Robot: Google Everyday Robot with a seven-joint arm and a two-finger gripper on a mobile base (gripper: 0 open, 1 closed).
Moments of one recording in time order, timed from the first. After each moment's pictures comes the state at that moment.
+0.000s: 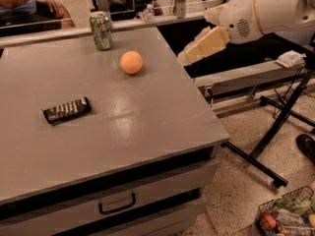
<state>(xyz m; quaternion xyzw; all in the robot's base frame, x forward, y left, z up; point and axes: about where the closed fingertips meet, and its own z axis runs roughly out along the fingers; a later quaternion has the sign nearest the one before) 0.604 -0.087 0.994 -0.49 0.71 0.22 0.45</state>
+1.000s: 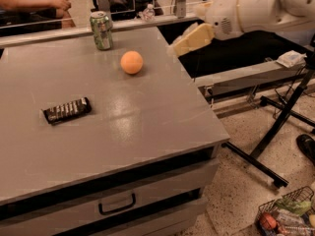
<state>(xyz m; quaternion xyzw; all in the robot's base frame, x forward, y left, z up) 0.651 -0.066 0.989 -0.49 0.69 0.23 0.48</state>
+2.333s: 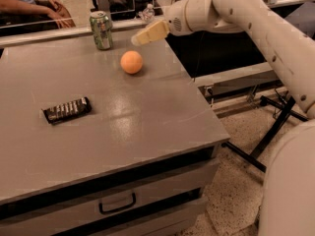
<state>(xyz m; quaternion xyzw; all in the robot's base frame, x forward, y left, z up) 0.769 0.010 0.952 -0.44 0.70 0.23 0.51</state>
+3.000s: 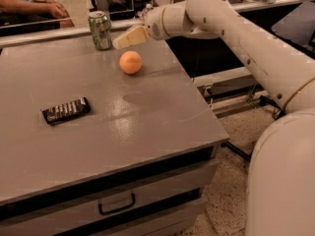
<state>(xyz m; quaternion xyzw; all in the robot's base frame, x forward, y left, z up) 0.782 0.068 0.937 -0.43 0.70 0.24 0.52</state>
